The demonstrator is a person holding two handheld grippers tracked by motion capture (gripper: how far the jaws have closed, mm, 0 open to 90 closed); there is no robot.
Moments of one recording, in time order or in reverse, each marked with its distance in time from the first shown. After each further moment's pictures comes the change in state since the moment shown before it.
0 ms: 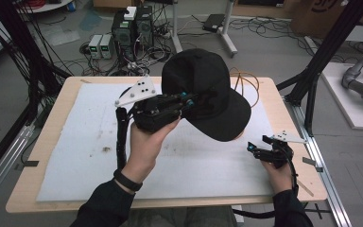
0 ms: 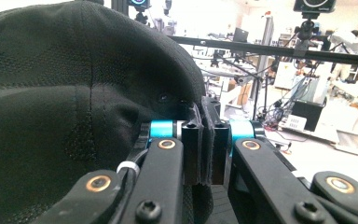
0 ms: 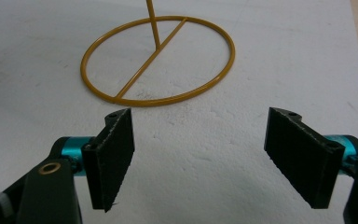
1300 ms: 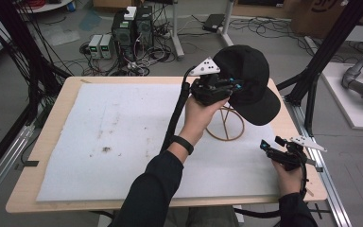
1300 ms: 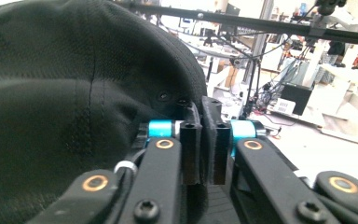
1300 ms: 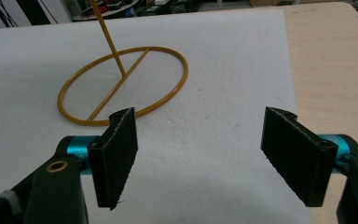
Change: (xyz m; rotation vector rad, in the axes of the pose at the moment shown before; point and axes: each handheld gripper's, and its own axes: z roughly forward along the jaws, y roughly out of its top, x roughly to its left) left arm 0.045 -0.027 0.149 0.118 -0.070 -0.072; right arm -0.022 -0.011 -0.026 -0.121 -0.064 0.124
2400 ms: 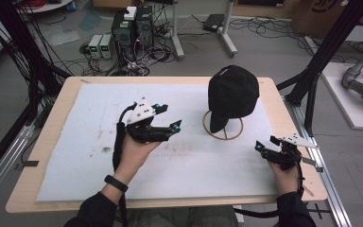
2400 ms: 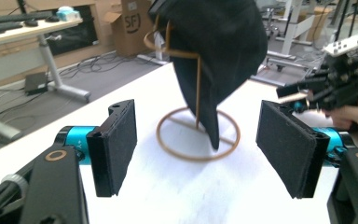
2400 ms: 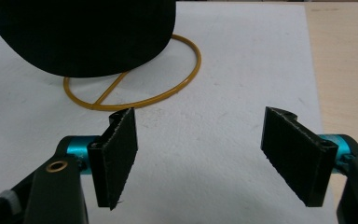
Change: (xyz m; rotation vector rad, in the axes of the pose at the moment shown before) left arm -0.004 -0.088 -0.169 0.123 0.331 0.137; right arm 0.012 0.002 0.010 0.054 0.018 -0.088
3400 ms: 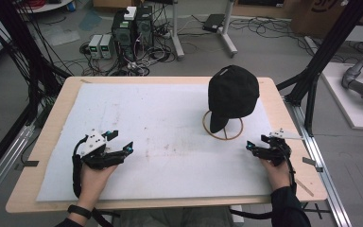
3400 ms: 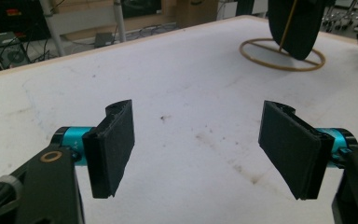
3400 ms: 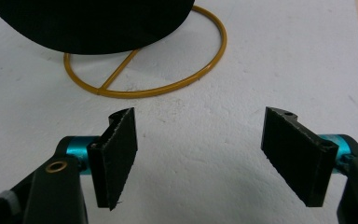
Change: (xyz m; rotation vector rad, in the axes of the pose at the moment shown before) left arm 0.047 -0.115 -0.085 0.075 0.239 -0.102; right arm 0.011 0.008 0.026 0.128 0.025 -0.047
